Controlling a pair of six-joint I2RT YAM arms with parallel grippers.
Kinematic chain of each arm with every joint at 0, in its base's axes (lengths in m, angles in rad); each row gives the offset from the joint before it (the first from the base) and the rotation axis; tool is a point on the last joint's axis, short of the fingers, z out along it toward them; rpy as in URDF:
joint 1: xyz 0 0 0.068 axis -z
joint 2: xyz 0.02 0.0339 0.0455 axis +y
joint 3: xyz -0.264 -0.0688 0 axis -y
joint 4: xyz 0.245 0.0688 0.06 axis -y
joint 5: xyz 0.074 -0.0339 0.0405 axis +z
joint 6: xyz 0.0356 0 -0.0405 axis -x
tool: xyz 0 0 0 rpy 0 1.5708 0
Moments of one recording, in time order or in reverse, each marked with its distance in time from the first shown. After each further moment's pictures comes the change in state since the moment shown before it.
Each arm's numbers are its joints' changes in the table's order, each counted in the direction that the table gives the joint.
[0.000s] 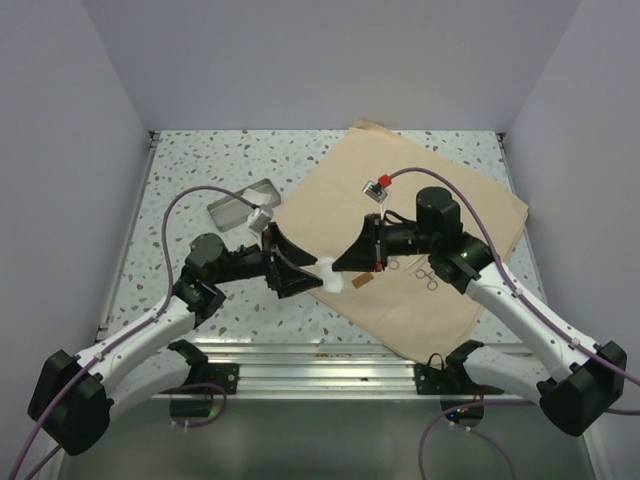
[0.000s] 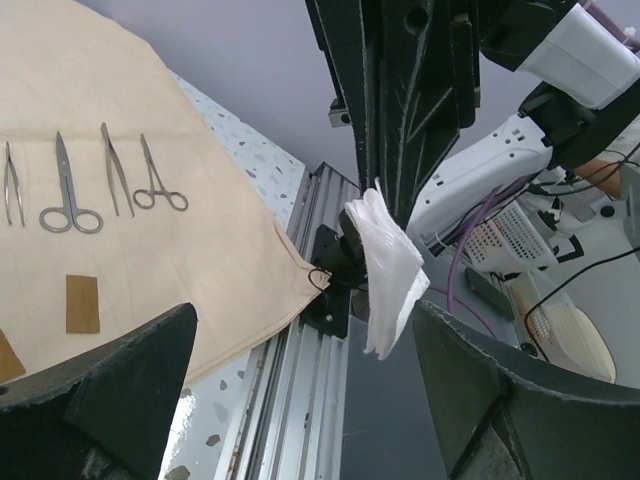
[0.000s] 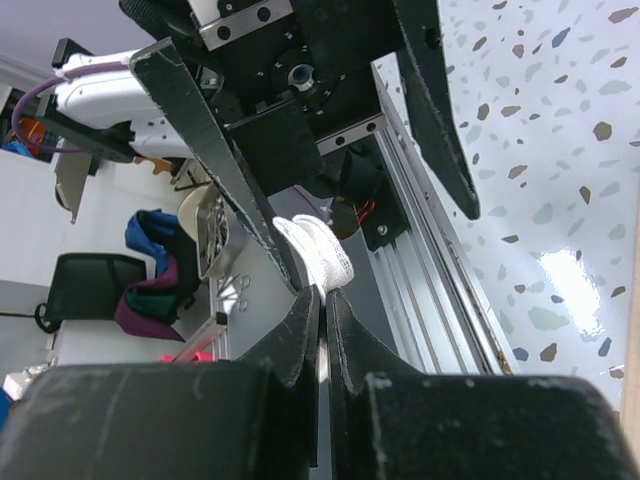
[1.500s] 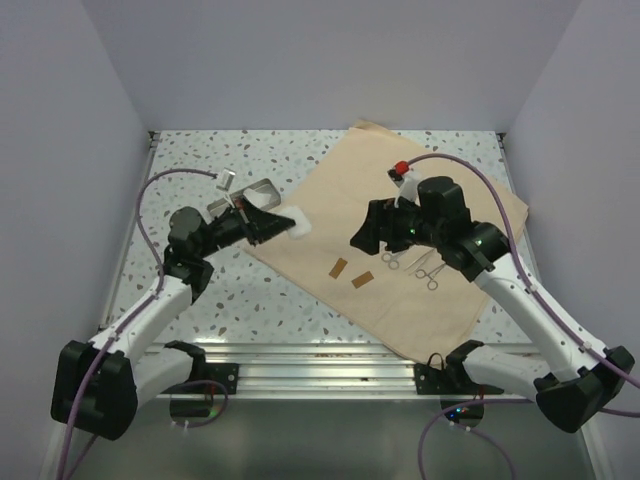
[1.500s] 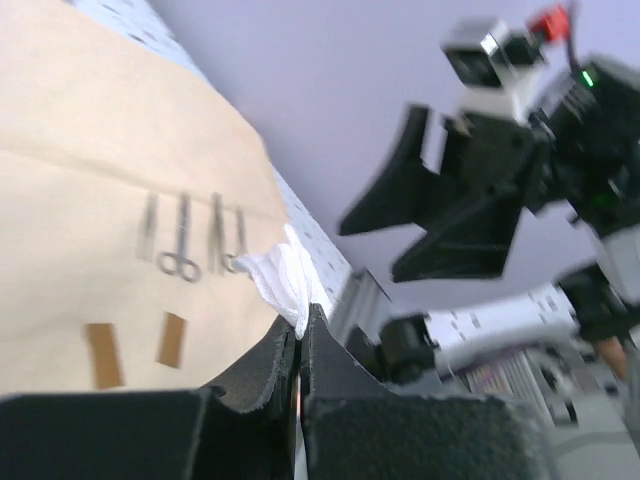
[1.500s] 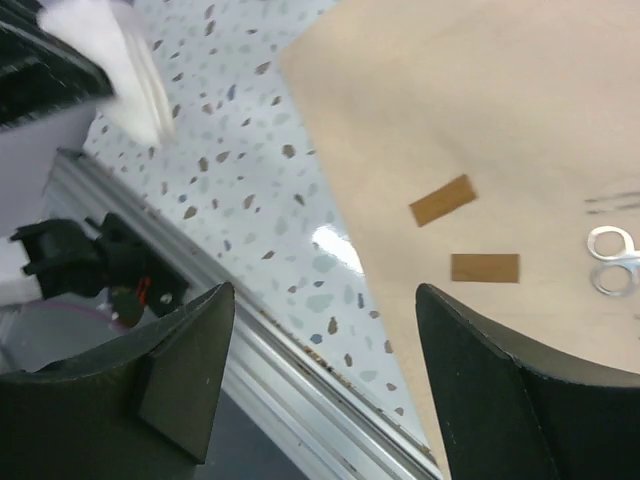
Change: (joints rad) left arm -0.262 0.147 0.087 0.078 0.002 0.225; right arm 0.014 0.034 0.195 -0.421 -0.585 0.244
